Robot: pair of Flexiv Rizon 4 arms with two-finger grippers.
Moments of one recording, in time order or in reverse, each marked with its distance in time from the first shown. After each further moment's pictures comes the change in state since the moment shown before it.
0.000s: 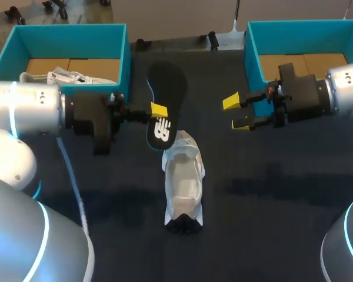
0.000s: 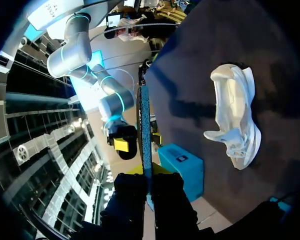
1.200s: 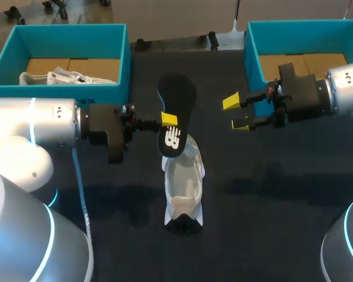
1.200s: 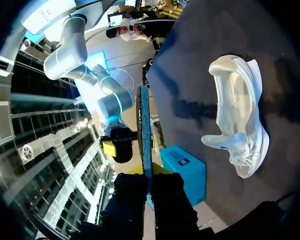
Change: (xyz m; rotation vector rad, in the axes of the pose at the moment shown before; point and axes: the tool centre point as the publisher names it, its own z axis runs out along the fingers) left arm 0.025 -0.005 0.024 0.005 -0.056 -0.007; right arm 0.000 0.000 0.000 0.000 0.000 0.000
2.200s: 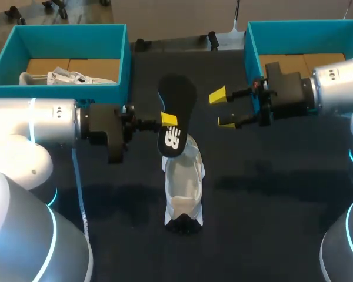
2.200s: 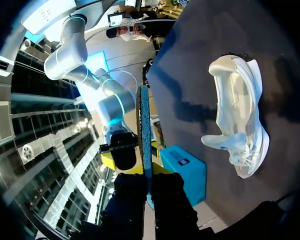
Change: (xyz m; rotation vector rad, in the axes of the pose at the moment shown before) left arm 0.000 0.000 0.000 0.000 0.000 0.000; right arm 0.010 0.015 0.029 -0.002 0.055 0.070
